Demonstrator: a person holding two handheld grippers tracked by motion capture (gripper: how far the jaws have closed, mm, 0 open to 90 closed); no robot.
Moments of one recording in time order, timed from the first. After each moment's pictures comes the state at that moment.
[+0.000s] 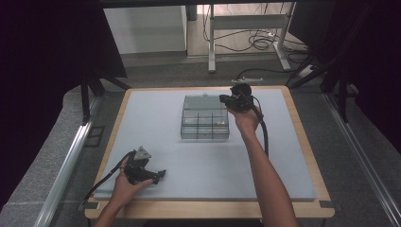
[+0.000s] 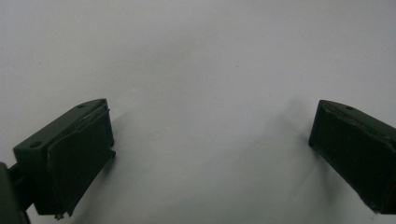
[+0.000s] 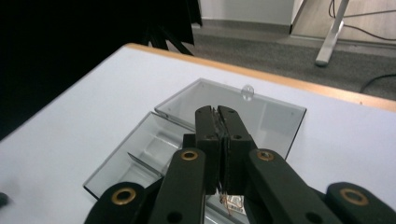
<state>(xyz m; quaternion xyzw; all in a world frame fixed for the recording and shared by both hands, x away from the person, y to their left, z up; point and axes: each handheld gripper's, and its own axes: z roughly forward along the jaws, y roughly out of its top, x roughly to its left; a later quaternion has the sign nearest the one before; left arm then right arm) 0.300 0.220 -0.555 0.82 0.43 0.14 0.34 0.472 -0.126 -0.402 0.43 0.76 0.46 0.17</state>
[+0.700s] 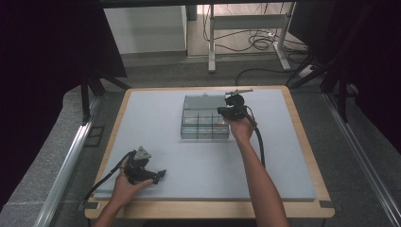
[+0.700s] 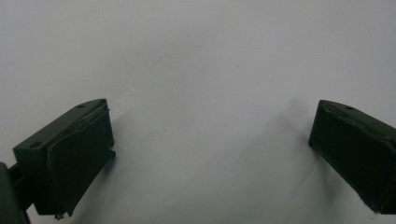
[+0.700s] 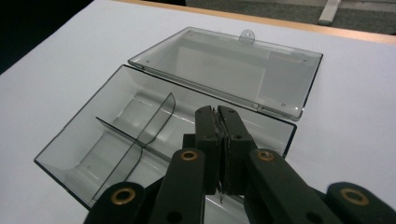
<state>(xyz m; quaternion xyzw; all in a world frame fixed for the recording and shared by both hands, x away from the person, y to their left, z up) 0.300 0.220 -0.555 0.82 0.43 0.14 0.34 0.486 -0.118 -0.458 0.46 0.78 0.40 0.14</state>
